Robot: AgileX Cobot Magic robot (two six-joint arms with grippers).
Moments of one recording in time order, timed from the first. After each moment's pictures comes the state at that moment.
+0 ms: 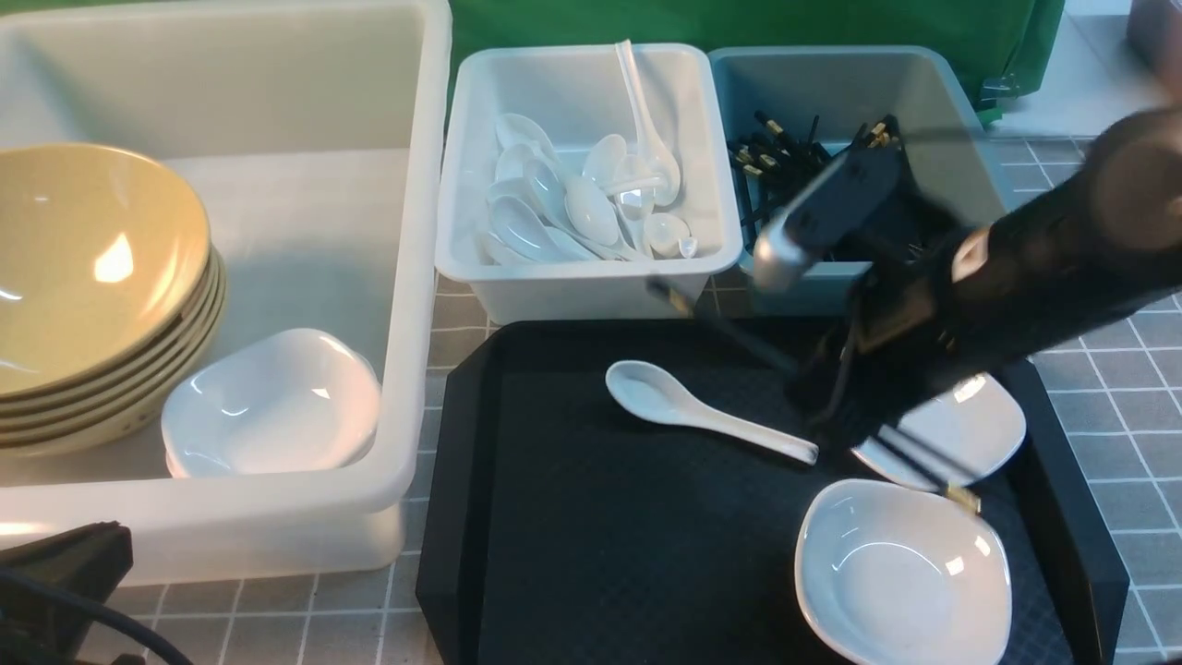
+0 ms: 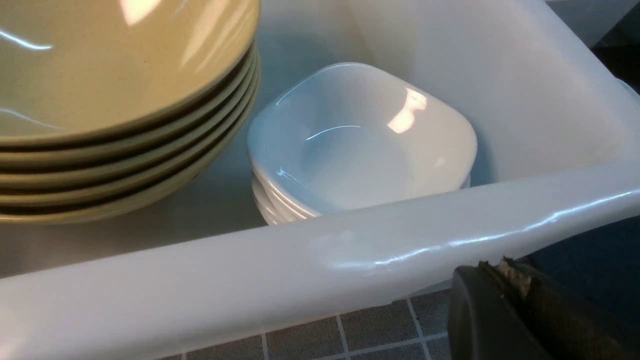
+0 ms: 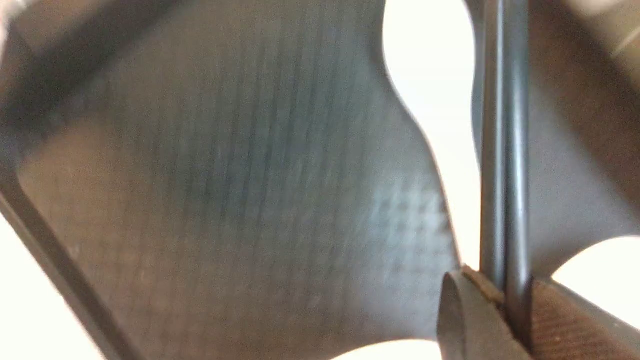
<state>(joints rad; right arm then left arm) 0.46 1.46 -1.09 0.28 0.66 -0.53 0.14 0.34 -0.36 -0.47 0.68 0.49</state>
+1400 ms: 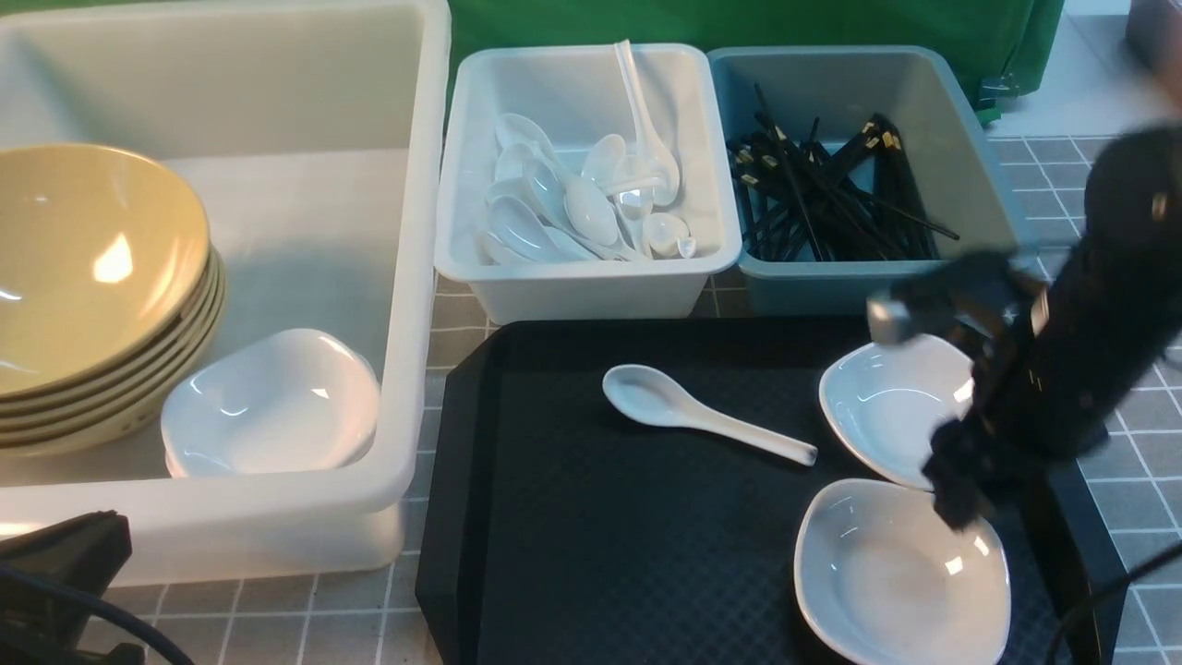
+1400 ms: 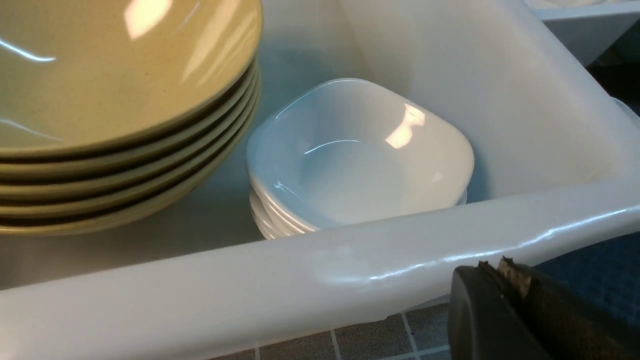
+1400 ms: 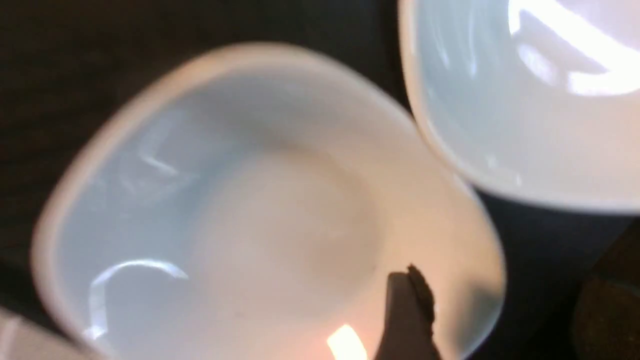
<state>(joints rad) 0.27 1.64 -1.00 0.05 0.94 -0.16 0.12 0.34 -0.35 -0.49 0.65 0.49</state>
